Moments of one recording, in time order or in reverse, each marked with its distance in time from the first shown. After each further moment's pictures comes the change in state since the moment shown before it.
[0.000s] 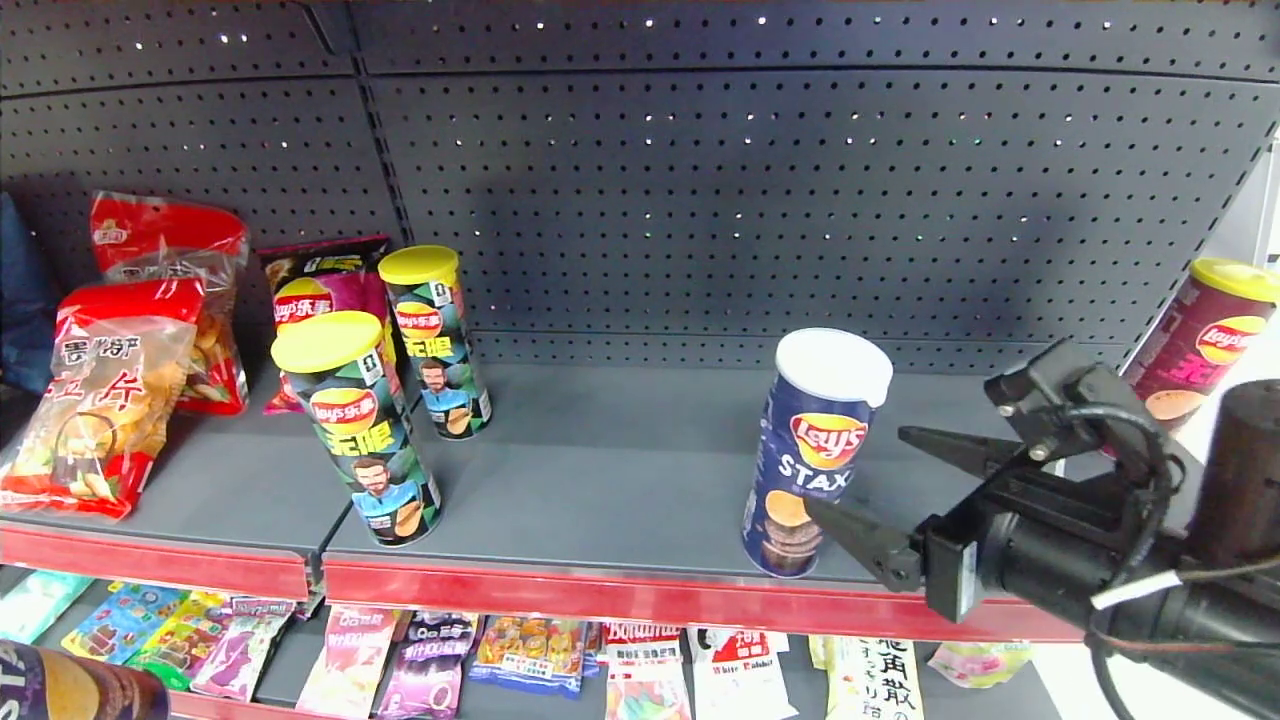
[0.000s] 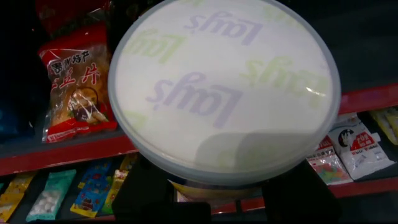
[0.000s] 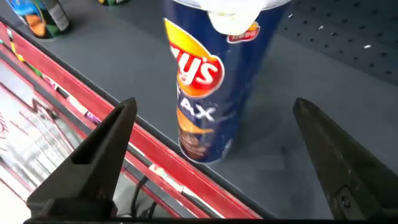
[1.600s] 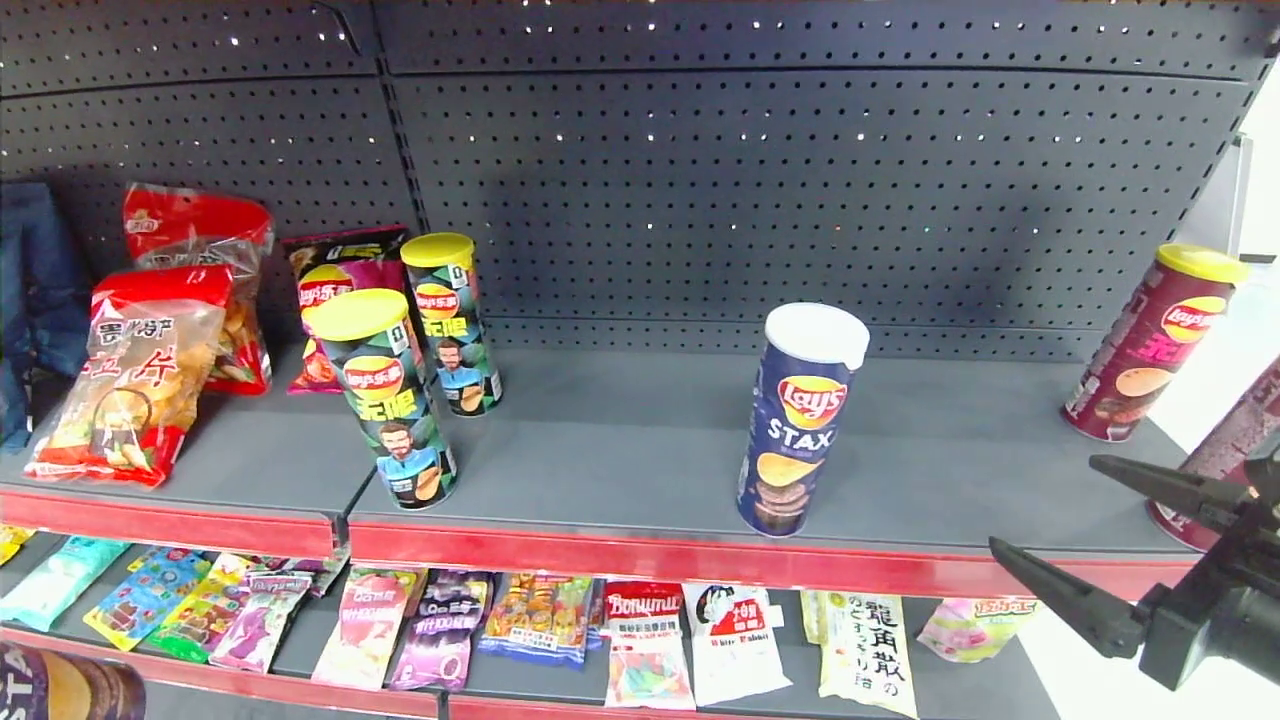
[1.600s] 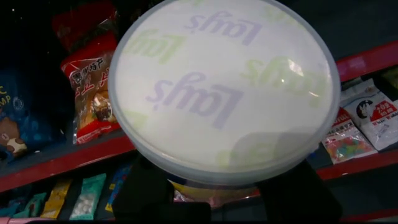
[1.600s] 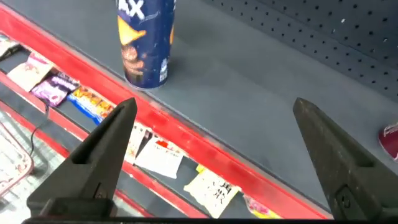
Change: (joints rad) left arm -0.005 -0.006 0.018 -0.006 -0.012 0.166; right arm -0.339 -0.323 0.229 0.044 0.192 -0.219
